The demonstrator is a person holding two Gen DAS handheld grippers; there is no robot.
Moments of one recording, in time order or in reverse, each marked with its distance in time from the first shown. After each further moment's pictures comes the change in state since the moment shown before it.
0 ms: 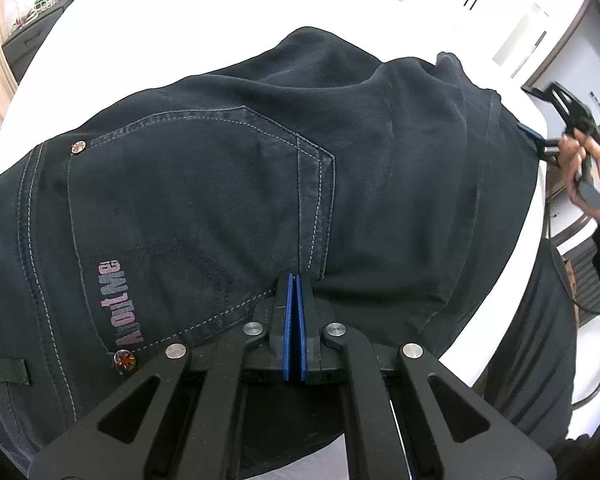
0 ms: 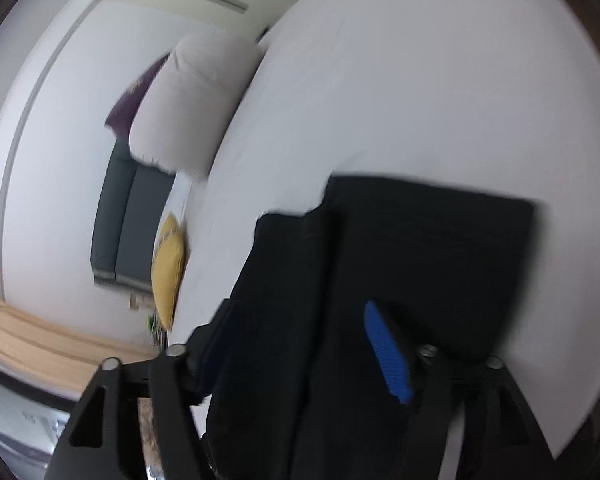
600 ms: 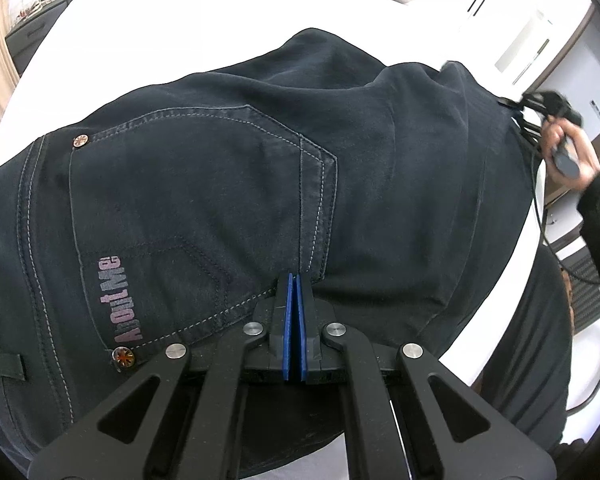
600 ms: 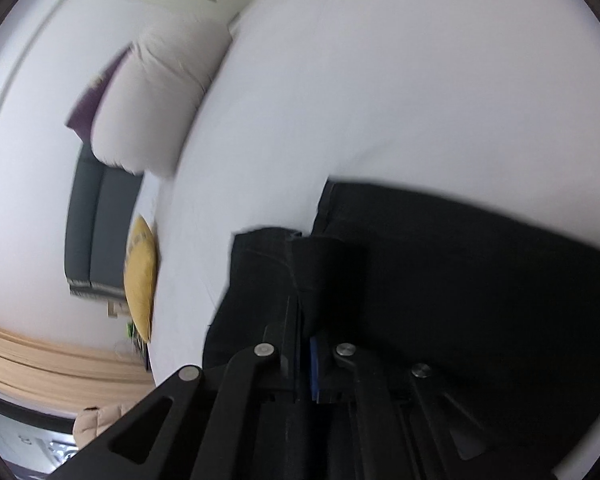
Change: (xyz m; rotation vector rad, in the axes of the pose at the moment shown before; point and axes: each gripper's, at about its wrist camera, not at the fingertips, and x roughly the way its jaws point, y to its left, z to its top) left arm -0.004 0.010 -0.001 -0.023 -0.003 -0.025; right arm 0.046 0.005 0.007 0.059 -0.024 -0.088
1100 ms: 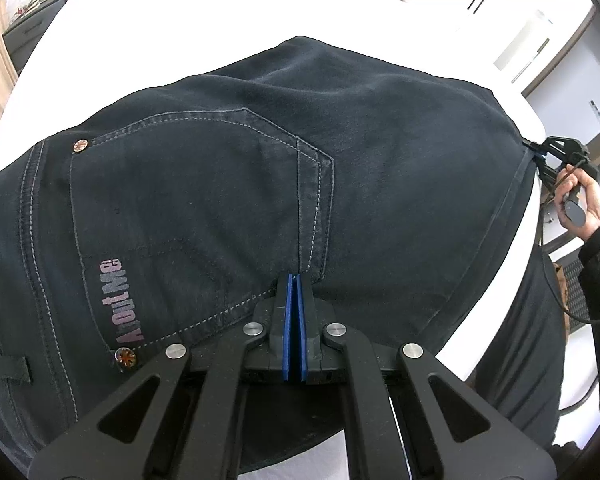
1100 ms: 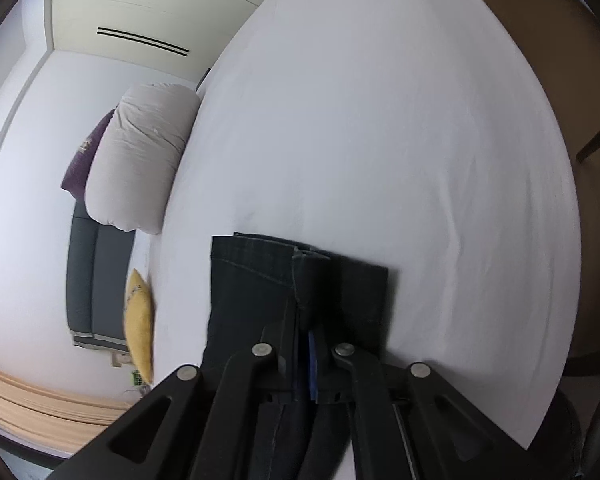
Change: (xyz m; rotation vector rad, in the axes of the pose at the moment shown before) left arm -0.004 0.007 0.014 -0.007 0.022 -0.004; right arm -0.077 -0.074 -0.010 0.130 -0.140 -0.016
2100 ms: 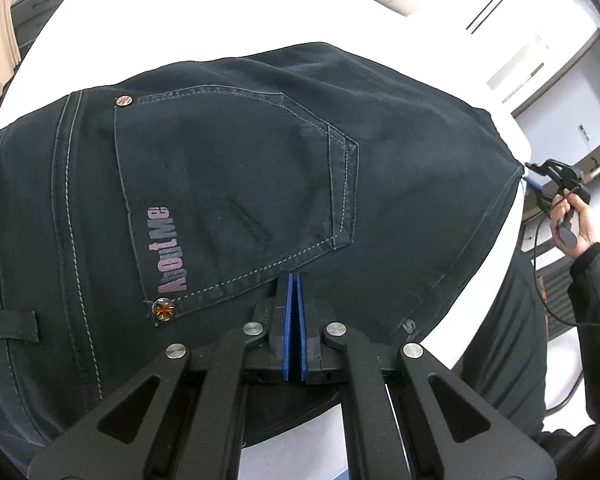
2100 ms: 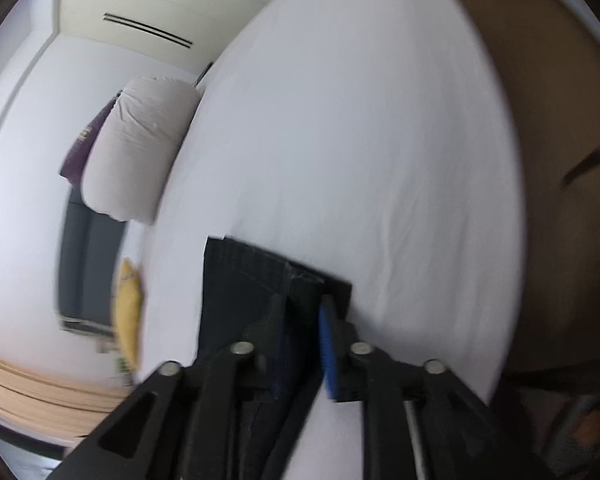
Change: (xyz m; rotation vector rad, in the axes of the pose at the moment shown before) left arm -0.018 0.032 -0.030 -0.063 -0.028 -0.090; right arm -0.044 0.002 0.010 -0.100 -0.032 -0.107
